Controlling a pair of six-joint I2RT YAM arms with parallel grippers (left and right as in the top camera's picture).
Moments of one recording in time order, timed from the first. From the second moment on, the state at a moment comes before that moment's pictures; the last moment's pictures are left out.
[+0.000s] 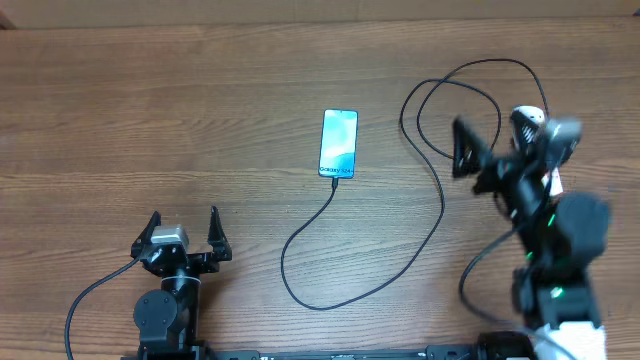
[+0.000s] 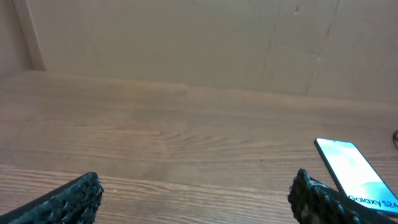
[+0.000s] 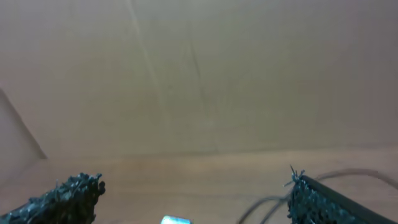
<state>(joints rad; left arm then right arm) 0.04 0.01 0.01 -0.08 -0.01 -0.10 0.03 0.75 0.55 0.22 -0.24 0.25</state>
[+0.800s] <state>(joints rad) 0.04 0.01 0.01 -0.08 -0.01 -0.10 0.09 0.12 0.02 0.08 -0.08 0.23</state>
